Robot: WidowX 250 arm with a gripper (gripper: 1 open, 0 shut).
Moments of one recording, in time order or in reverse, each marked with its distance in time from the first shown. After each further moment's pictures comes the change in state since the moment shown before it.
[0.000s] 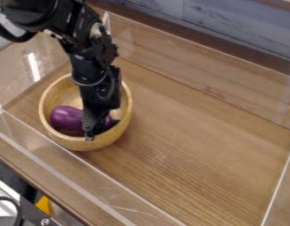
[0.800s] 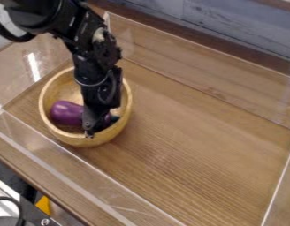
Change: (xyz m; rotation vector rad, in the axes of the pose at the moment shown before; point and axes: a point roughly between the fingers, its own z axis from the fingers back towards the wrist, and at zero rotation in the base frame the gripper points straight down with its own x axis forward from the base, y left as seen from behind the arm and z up) arm 0.004 0.003 -0.002 0.046 0.021 -0.030
